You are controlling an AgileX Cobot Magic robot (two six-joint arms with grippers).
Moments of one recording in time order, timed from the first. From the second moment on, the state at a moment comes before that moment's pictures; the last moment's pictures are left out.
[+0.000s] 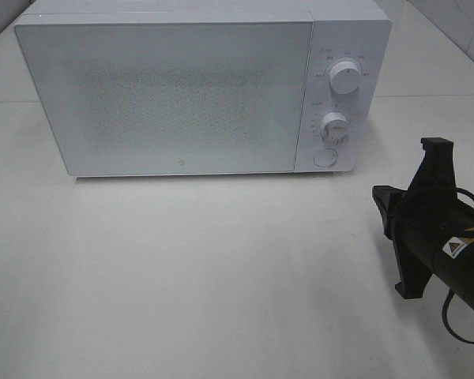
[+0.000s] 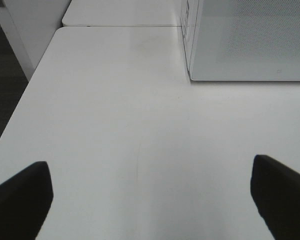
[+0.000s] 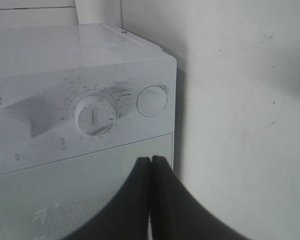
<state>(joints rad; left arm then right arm) 0.05 0.00 -0.50 -0.06 1.04 0.06 0.65 1.68 -0.21 0.62 -1.12 1.49</state>
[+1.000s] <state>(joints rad) 0.05 0.00 -0.50 -0.06 1.04 0.06 0.56 1.88 -0.50 0.55 -0.94 1.41</state>
